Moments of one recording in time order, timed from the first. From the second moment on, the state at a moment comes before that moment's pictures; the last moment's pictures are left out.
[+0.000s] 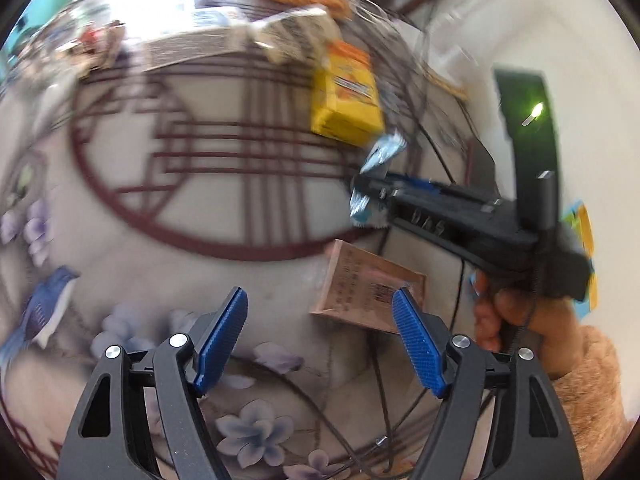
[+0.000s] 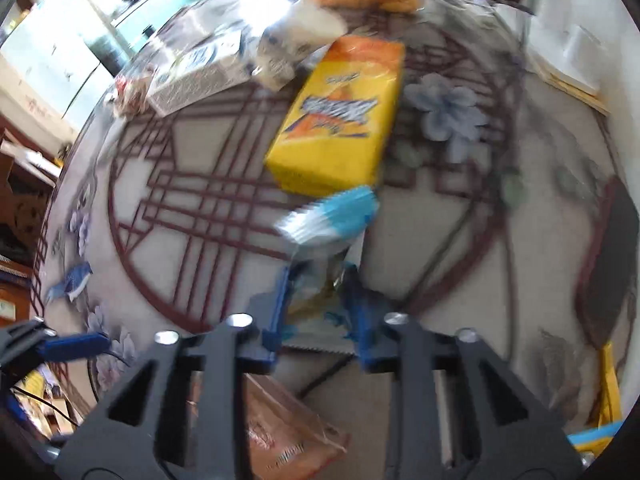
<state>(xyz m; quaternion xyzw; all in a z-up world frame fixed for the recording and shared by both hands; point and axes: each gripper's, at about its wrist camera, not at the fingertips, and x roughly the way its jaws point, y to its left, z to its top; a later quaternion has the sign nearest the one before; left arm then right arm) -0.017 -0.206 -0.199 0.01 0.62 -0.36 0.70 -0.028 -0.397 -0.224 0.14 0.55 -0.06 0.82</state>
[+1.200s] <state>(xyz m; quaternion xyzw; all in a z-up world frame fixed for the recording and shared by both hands) -0.034 -0.240 -0.222 0.26 0.49 -0.53 0.64 -0.084 -0.441 -0.191 0.27 0.50 -0.07 0.82</state>
